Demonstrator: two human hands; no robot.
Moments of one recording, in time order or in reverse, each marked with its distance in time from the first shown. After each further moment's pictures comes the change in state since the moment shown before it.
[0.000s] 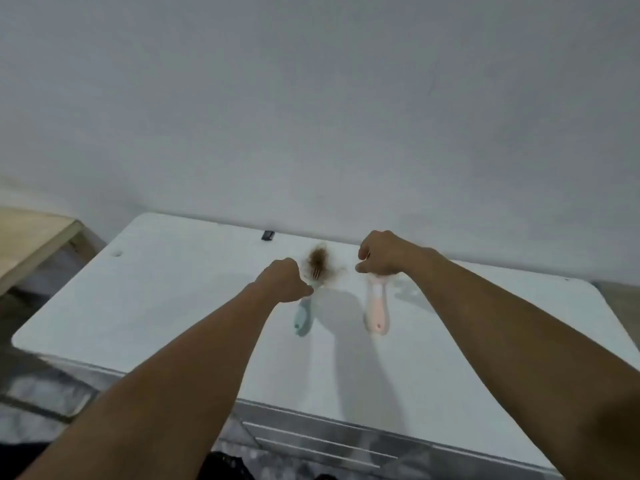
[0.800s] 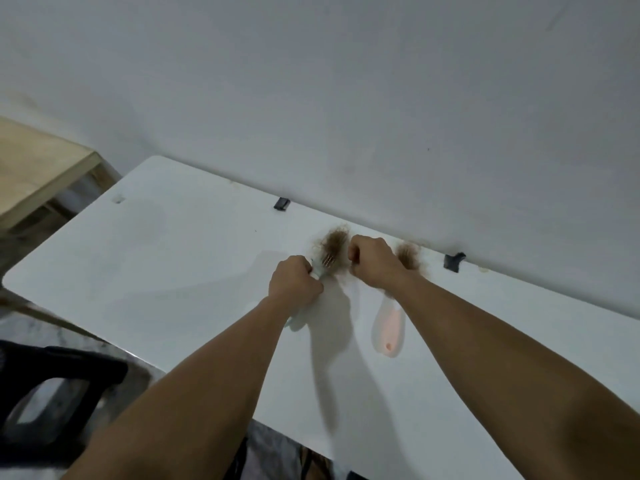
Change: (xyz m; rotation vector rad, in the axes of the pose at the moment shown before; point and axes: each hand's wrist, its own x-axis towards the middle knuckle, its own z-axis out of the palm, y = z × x) left_hand 0.056 0.002 0.070 -0.373 0.159 -0.292; right_hand 0.117 0.022 0.091 0.208 -0.001 -0.149
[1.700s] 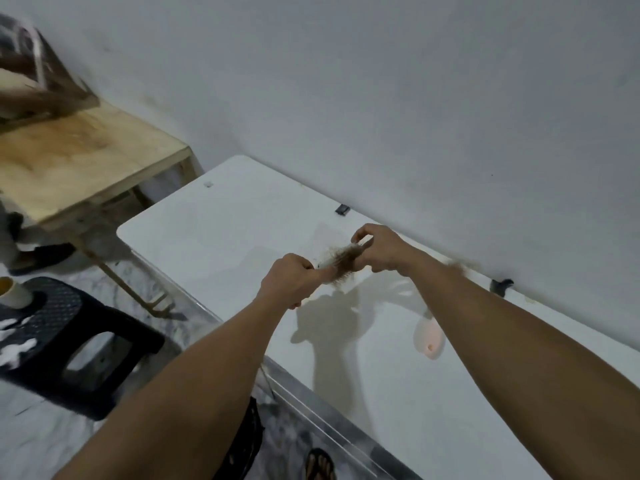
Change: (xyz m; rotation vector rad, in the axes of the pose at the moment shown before) left_hand -0.077 -0.058 -0.081 -0.300 0.054 -0.130; right_hand -0.013 -0.094 -0.007 0.304 -0.231 -0.011
